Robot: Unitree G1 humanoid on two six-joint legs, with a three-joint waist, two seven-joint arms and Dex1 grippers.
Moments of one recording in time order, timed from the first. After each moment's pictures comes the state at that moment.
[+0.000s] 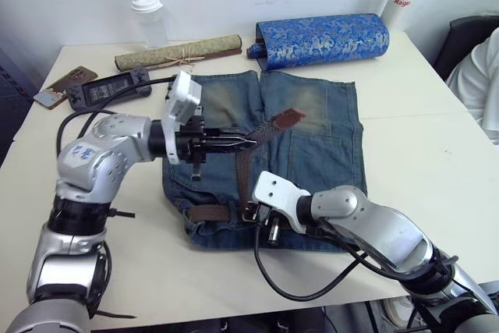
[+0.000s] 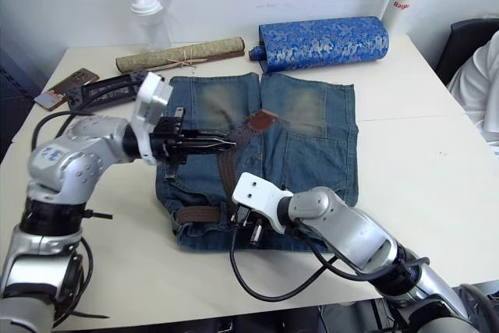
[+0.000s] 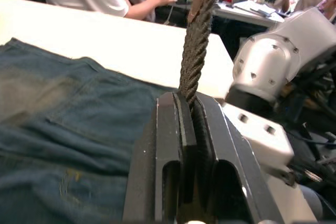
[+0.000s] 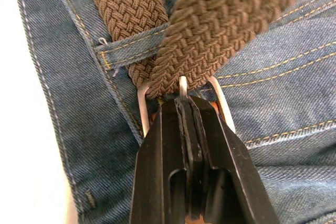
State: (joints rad) left arm -0.82 0.58 -0.11 0.03 -0.65 0.64 -1.12; right arm -0.58 -0.56 0.57 -0.63 0.29 1.20 0.59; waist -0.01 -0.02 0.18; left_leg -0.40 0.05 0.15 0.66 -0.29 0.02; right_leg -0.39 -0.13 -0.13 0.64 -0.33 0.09
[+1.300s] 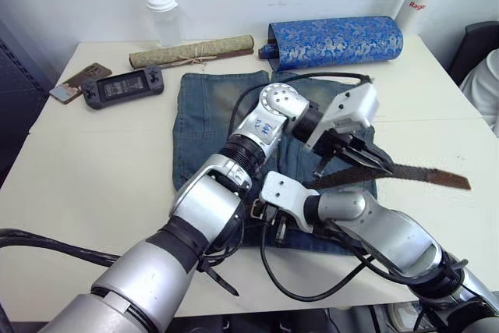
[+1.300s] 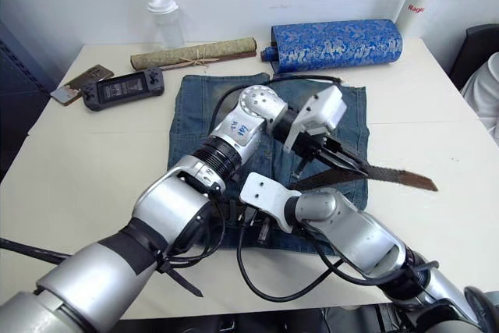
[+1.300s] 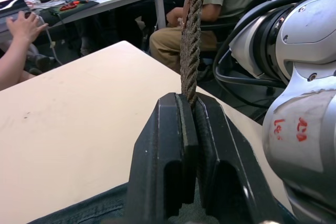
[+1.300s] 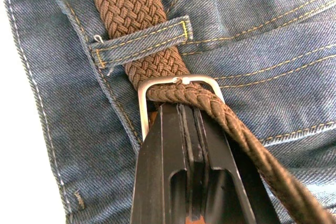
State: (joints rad) left arm -1.40 -0.13 -0.21 1.08 -0.18 -0.15 -1.43; right arm -0.54 -0.59 0.55 -0.66 0.26 1.22 0.58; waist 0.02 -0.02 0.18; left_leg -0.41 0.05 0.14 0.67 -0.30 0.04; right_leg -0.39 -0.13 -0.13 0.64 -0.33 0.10
